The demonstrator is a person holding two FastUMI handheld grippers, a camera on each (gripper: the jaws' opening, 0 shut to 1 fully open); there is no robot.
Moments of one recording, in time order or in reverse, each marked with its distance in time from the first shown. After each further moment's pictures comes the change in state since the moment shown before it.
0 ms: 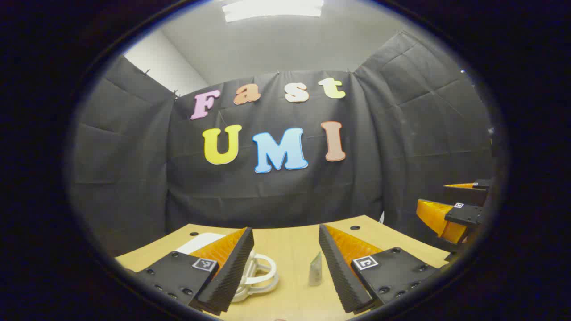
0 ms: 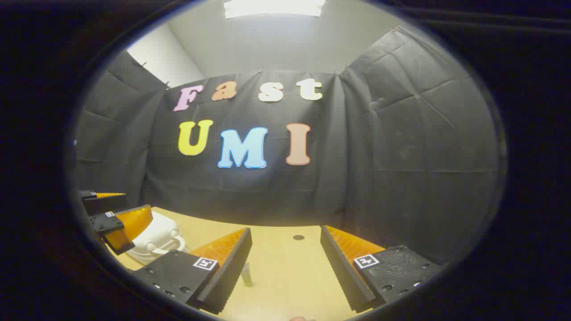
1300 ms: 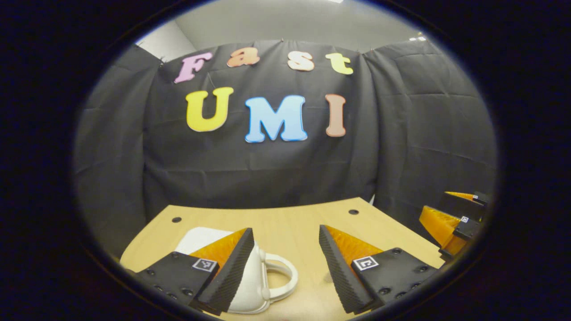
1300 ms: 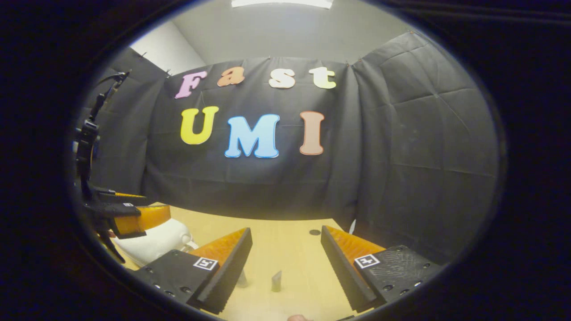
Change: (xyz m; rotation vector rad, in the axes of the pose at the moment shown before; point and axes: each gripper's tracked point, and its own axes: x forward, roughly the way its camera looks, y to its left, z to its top) left arm 0.089 -0.037 -0.075 0.078 0.365 -0.271; right arm 0.013 -0.038 -0.029 0.101 0.145 -0.229
